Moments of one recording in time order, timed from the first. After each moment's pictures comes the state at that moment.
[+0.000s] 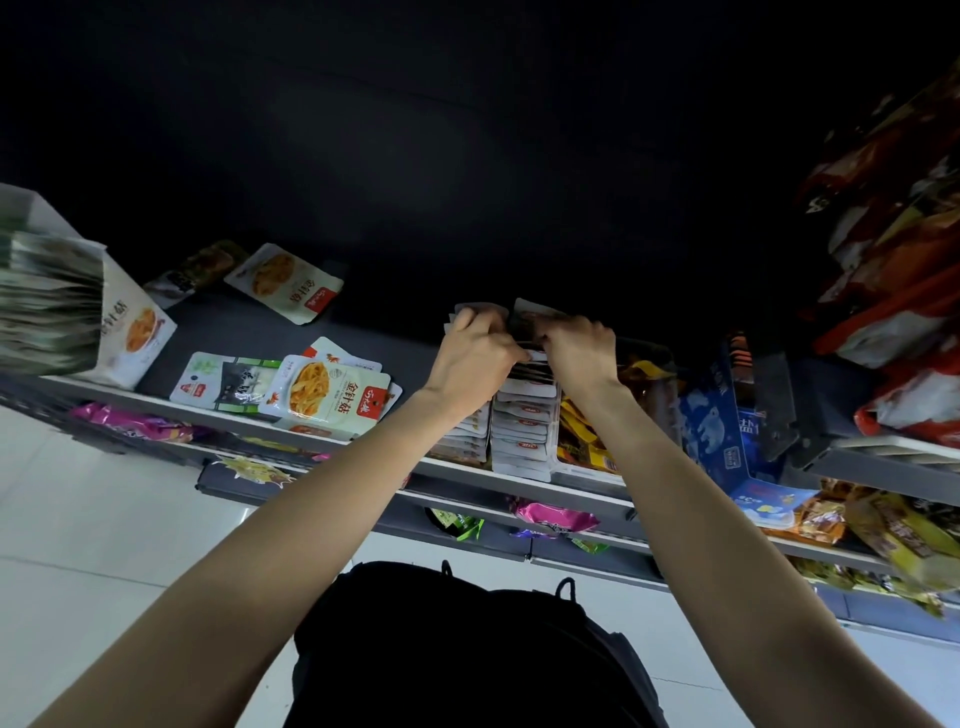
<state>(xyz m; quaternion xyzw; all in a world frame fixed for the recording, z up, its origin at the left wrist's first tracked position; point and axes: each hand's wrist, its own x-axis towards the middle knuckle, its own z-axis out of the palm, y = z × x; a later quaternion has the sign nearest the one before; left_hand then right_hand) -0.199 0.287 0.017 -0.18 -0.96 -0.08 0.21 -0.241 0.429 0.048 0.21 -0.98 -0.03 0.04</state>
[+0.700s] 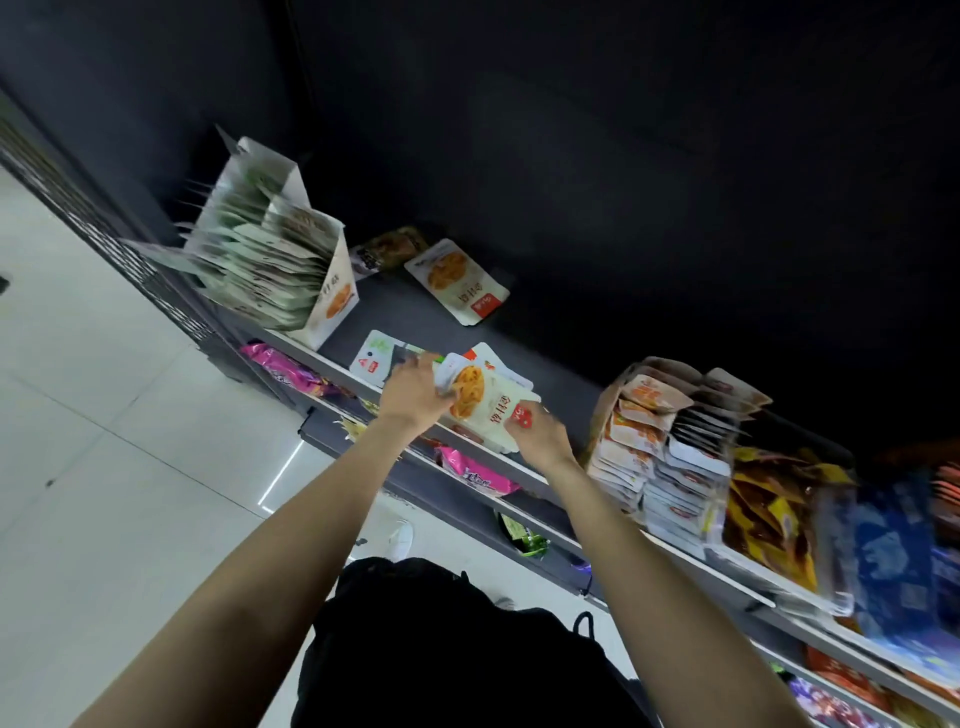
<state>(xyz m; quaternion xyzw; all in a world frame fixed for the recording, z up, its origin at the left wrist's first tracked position) -0.104 0.062 -0.047 0.27 -0.92 -0.29 -0.06 -0.157 0.240 -0.022 0.11 -0.91 0.25 -0.31</state>
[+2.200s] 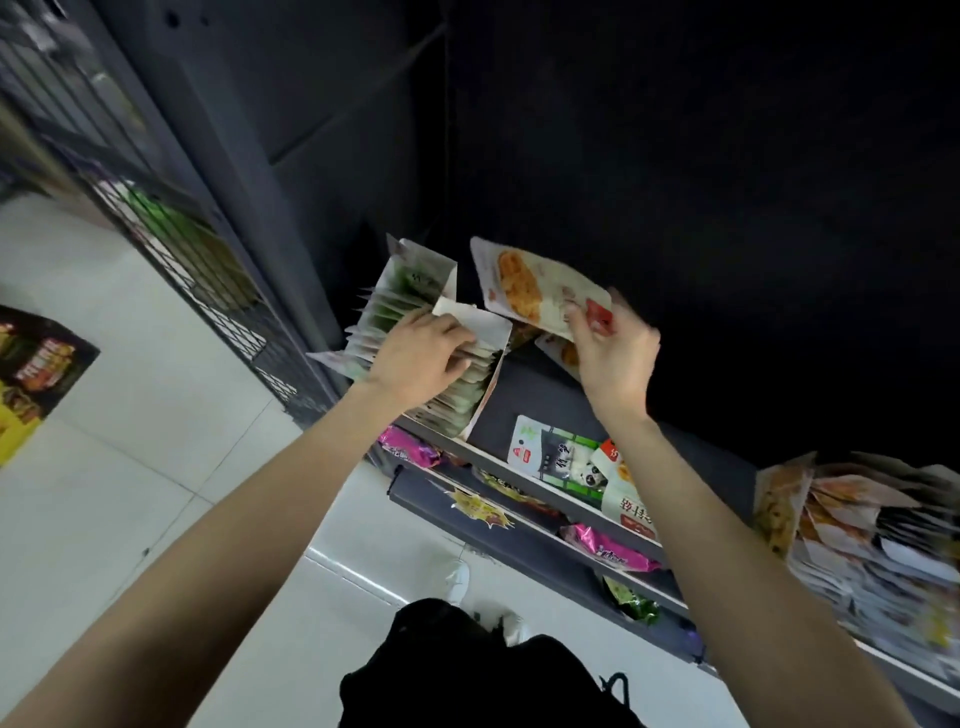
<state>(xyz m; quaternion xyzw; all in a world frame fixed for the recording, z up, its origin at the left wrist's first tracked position) -0.091 -0.195 0.042 0.00 -1.00 -0.05 0.08 -0.169 0.004 0.095 0.19 -0.85 0.46 0.16</state>
